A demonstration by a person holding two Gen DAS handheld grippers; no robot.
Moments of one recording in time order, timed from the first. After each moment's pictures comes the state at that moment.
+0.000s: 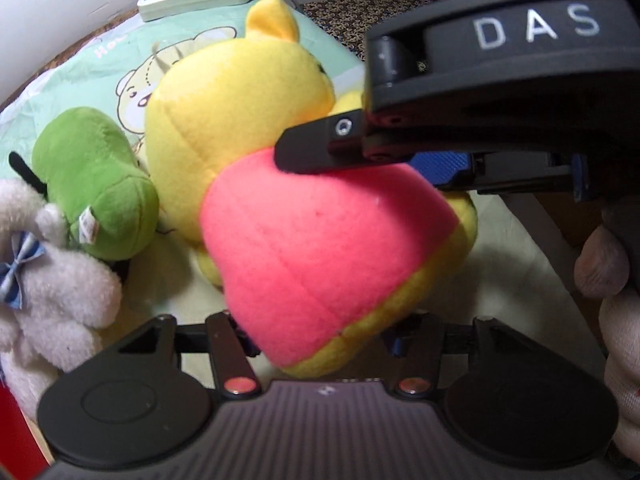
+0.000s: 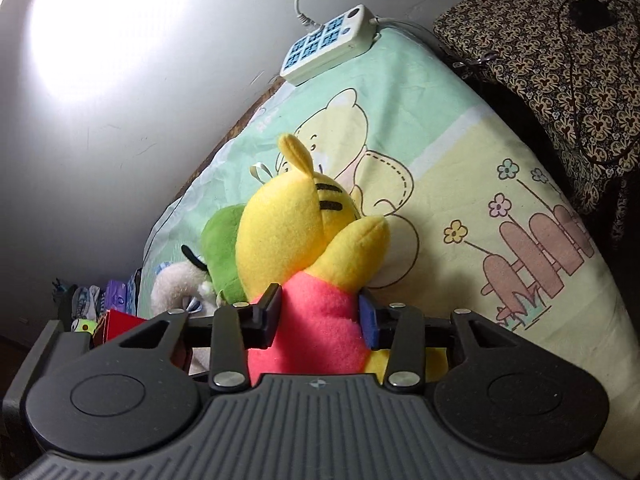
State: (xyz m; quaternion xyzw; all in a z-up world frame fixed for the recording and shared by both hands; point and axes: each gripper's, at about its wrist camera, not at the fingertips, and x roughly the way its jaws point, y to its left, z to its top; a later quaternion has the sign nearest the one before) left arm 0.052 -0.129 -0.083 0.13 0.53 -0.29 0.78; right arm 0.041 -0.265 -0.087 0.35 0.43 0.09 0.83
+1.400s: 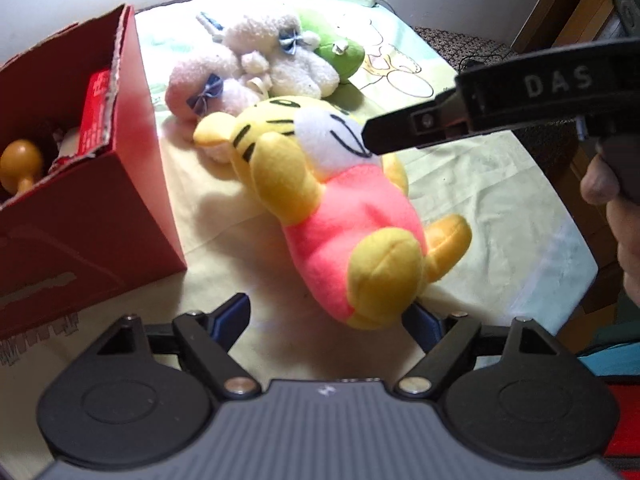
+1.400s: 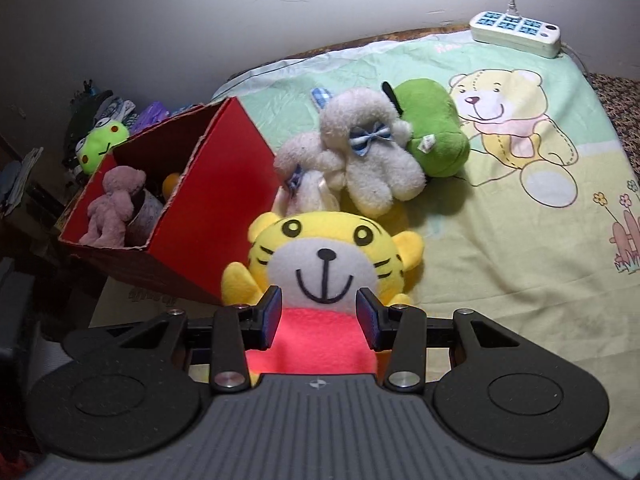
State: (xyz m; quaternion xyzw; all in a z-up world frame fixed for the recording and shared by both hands) left arm -0.084 0.089 -0.057 0.03 0.51 -0.23 0.83; right arm -0.034 -0.097 -0.050 0.11 0.47 0.20 0.85
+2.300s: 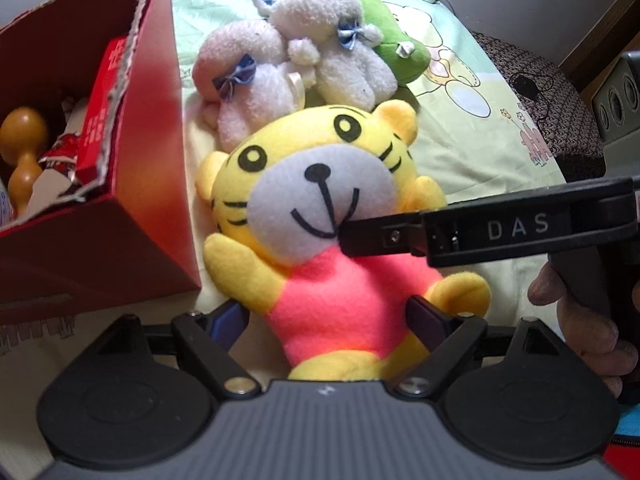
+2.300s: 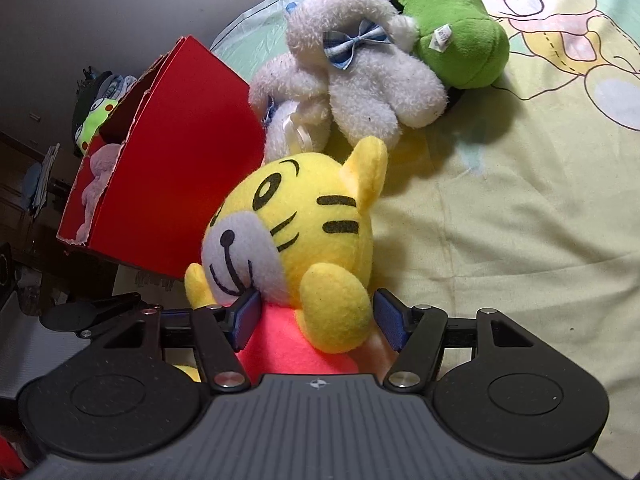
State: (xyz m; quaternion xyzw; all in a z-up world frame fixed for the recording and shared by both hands) left arm -0.025 0.079 -0.084 -0.02 0.57 -0.16 0.81; right arm 0.010 -0.086 -0.119 0.17 0.55 0.26 0.78
